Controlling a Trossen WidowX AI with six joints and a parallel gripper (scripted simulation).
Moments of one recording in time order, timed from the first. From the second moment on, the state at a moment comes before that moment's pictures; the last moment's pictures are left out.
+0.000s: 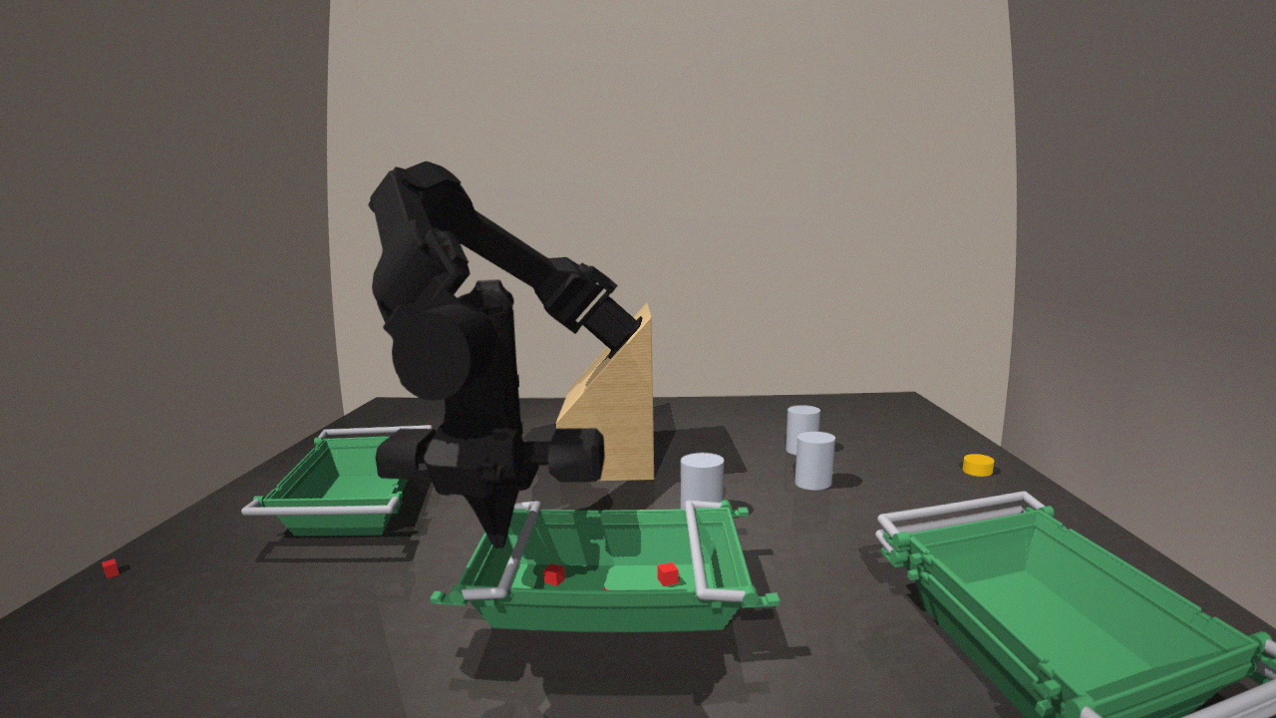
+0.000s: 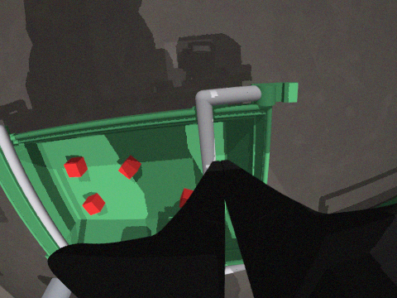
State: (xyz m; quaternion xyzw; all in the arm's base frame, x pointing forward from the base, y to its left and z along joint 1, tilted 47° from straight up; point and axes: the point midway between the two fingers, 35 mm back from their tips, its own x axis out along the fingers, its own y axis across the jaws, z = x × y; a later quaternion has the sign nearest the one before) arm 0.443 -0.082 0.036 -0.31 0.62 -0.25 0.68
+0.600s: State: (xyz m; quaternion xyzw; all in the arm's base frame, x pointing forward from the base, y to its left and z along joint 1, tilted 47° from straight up) arm 0.441 -0.075 0.043 -0.30 0.63 -0.25 0.67
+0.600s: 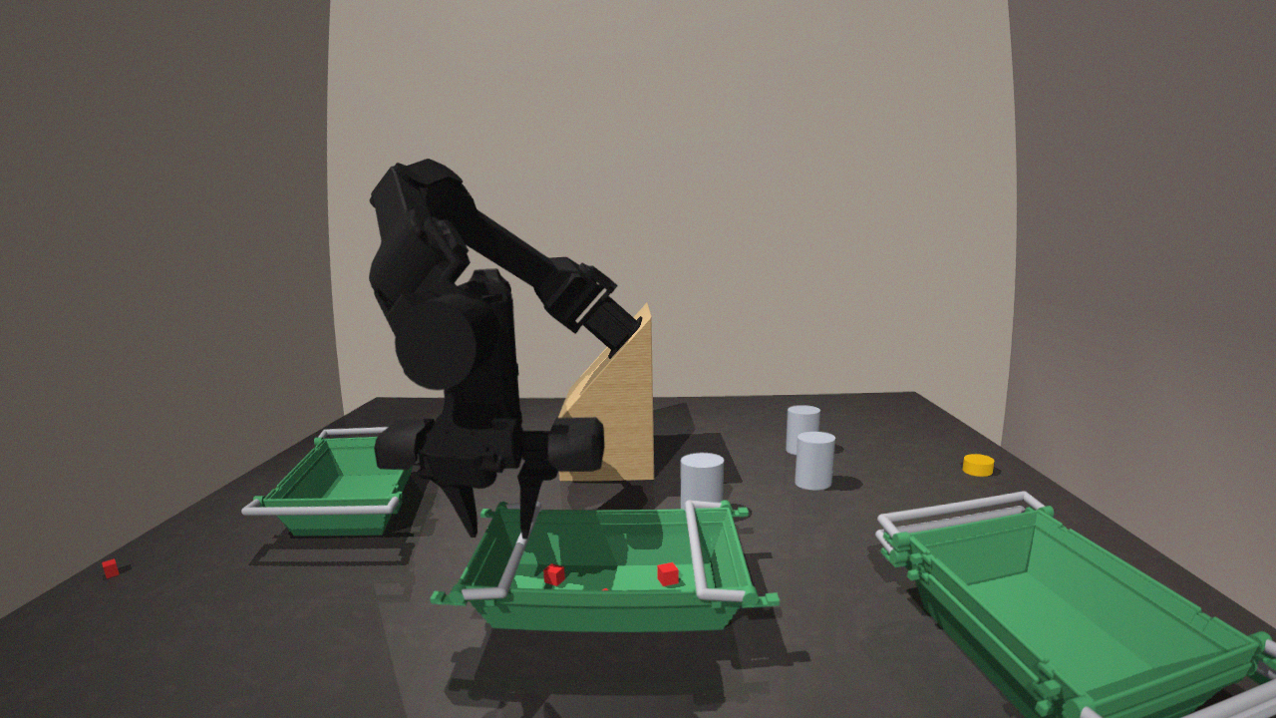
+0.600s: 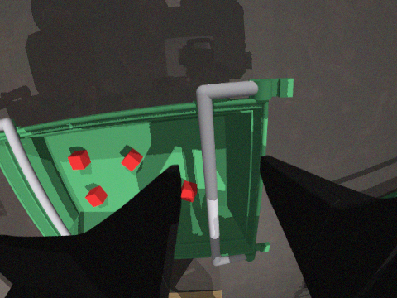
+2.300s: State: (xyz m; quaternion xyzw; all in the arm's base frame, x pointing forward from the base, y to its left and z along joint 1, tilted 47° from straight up) arm 0.165 -0.246 0.181 0.63 -0.20 -0.64 0.38
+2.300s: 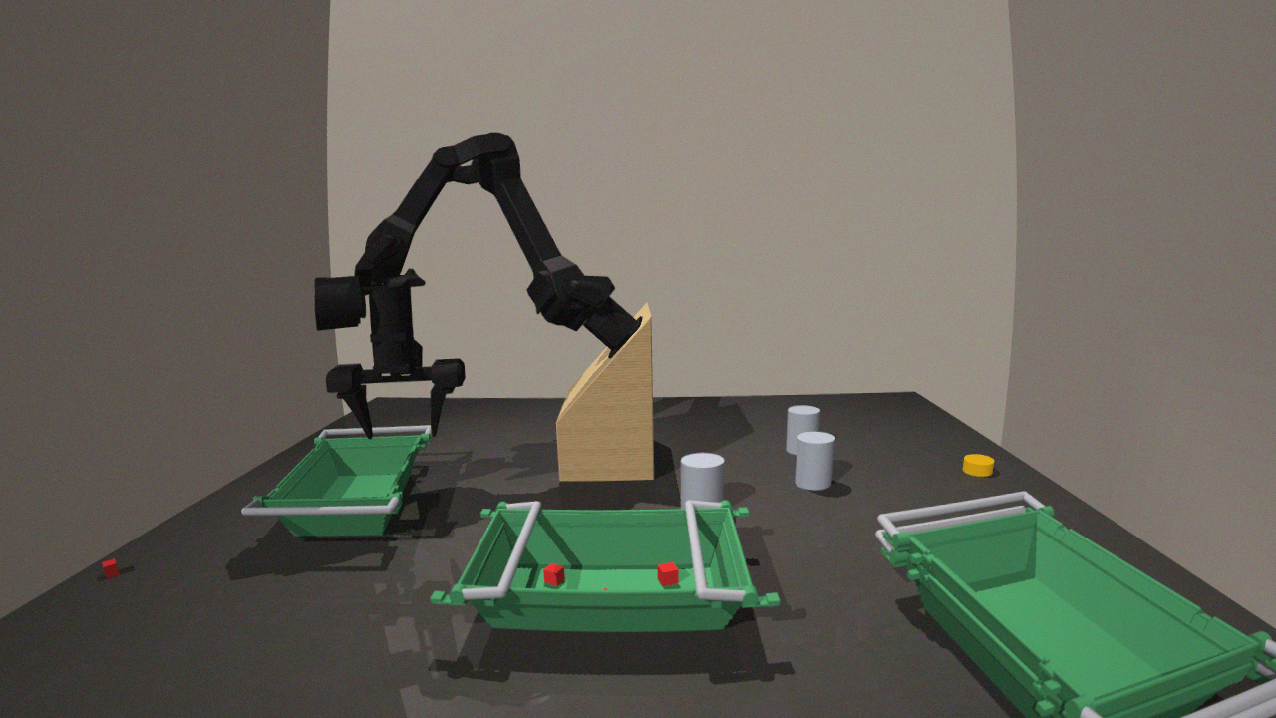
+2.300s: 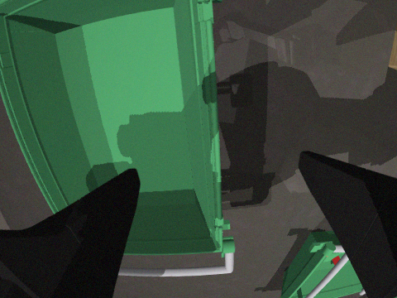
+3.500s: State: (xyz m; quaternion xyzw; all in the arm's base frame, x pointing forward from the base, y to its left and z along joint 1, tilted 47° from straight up) arm 0.172 -0.307 0.123 0.64 -0.20 -0.64 0.37
